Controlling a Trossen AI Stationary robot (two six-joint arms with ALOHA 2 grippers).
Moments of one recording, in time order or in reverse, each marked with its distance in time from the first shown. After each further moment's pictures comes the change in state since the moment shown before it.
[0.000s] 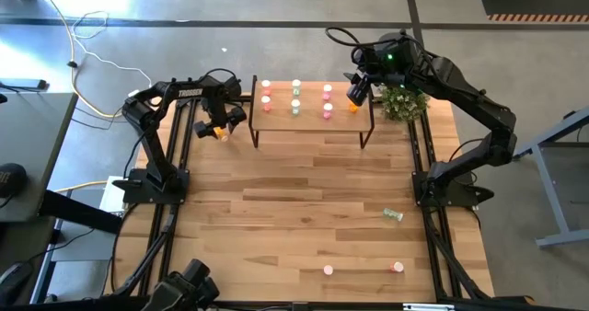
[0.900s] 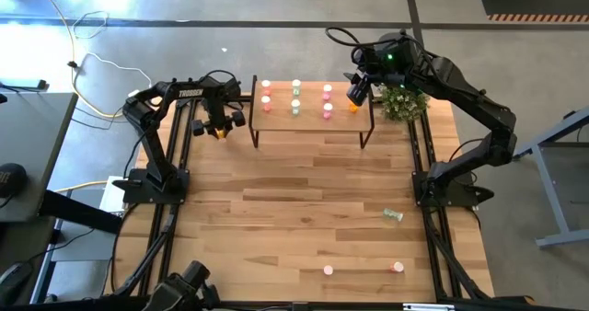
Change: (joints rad) left arm -0.004 -0.001 -0.006 -0.045 -0.004 0.185; right arm 0.000 0.000 0.000 0.000 0.000 0.000
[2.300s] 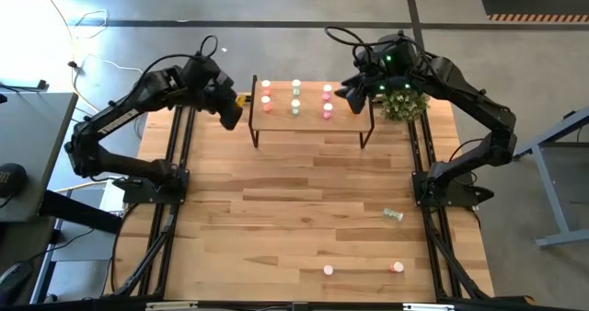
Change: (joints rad) left arm -0.386 -0.630 0.338 -0.042 0.015 0.749; right arm 0.000 0.000 0.000 -0.048 -0.375 0.389
